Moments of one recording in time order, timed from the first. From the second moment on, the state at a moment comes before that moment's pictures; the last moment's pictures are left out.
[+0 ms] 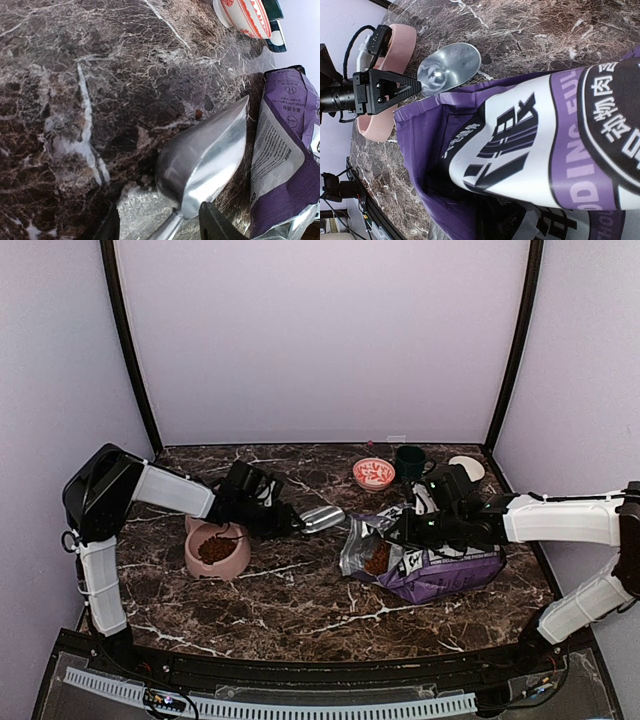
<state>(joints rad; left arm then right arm) -0.57 1.98 1.11 0.04 0.42 -0.65 0.69 1.38 0.76 -0.13 -0.20 0.68</state>
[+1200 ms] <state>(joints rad) -0.66 1.78 1.13 0.01 0.43 -0.61 0.69 1.44 0.78 -0.13 -0.23 0.69</state>
